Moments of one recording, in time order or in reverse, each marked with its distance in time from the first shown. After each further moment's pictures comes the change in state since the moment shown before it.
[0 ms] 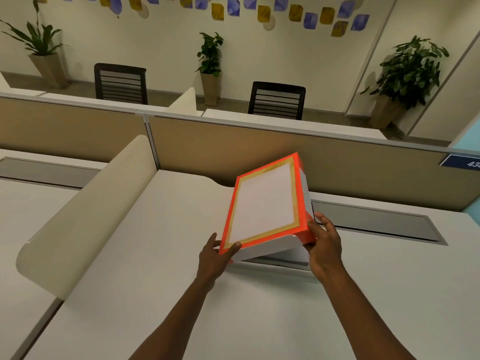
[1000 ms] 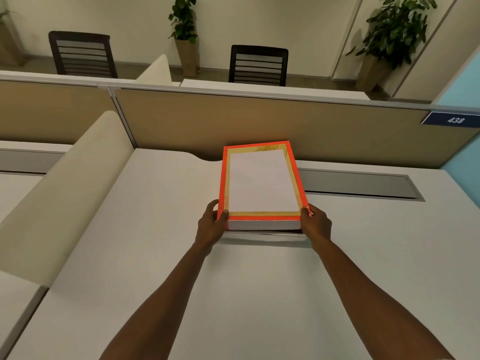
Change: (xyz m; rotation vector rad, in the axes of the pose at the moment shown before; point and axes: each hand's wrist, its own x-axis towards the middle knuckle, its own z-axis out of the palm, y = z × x) left_hand 0.008 0.016 0.029 0.030 -0.110 0.121; right_hand 0.047 0.051 -0.063 -0.907 0.134 -0.059
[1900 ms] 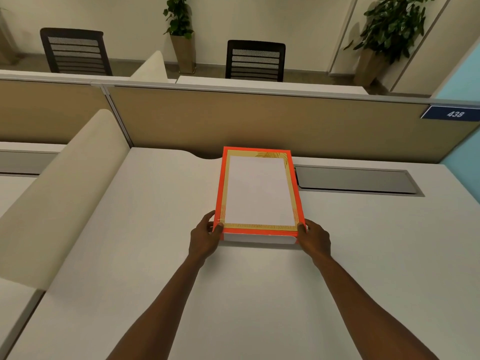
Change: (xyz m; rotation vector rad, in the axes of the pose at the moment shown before) left_hand -0.007 -0.034 -0.005 0.134 0.049 0.000; right_hand -0.016 0.038 0.009 -0.254 -0.078 -0.033
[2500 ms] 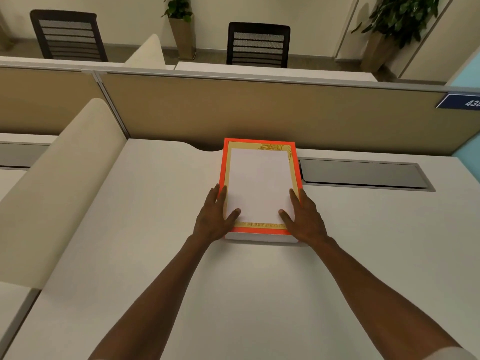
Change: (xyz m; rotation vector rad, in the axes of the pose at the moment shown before) left_hand 0.047 0.018 0.008 0.581 -0.084 0.261; right_hand 0.031 -0.029 0.009 -0.378 -0.107 -0.341
